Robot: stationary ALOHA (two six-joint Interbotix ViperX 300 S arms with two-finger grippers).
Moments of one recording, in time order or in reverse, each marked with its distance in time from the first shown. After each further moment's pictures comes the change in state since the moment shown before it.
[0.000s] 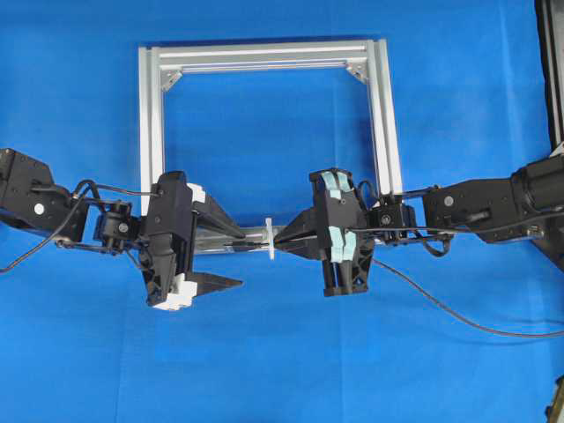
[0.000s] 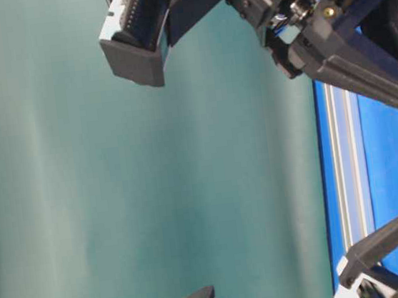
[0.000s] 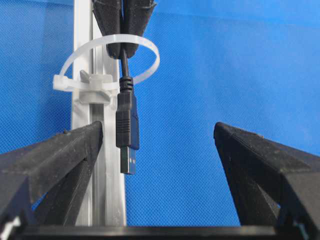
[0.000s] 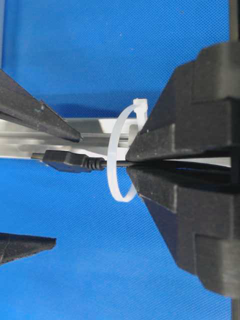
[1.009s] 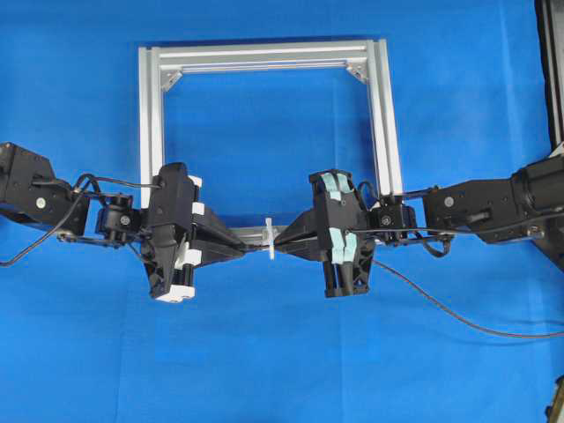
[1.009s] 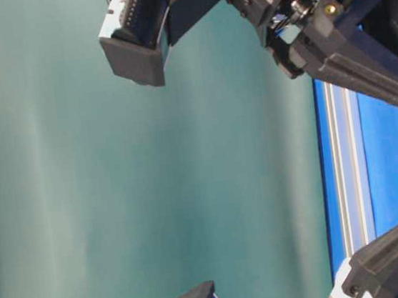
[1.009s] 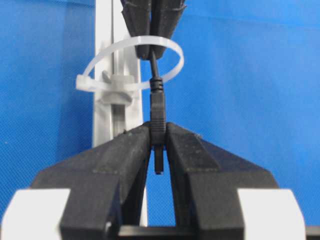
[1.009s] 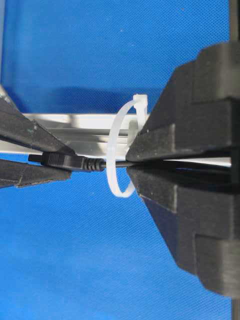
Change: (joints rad) left arm 0.026 0.000 0.002 0.000 0.005 0.006; right arm 0.002 0.000 0.000 -0.002 0.000 -0.003
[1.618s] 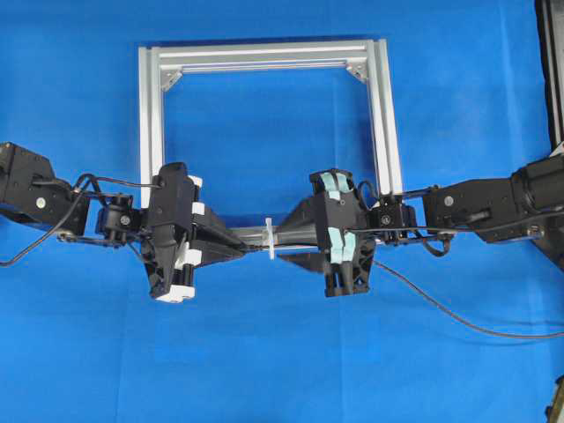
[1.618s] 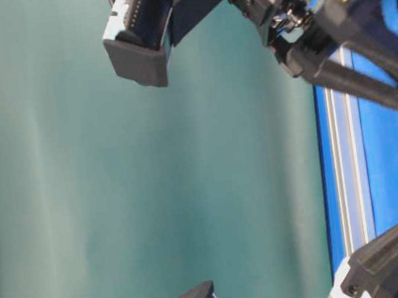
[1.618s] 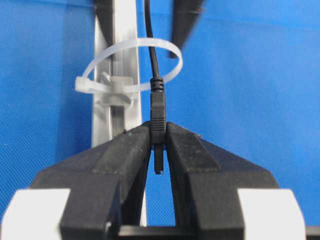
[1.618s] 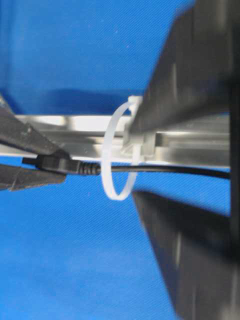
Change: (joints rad) left arm 0.000 0.000 -0.002 0.000 0.000 0.000; right arm -0.002 0.000 0.000 -0.002 0.018 0.000
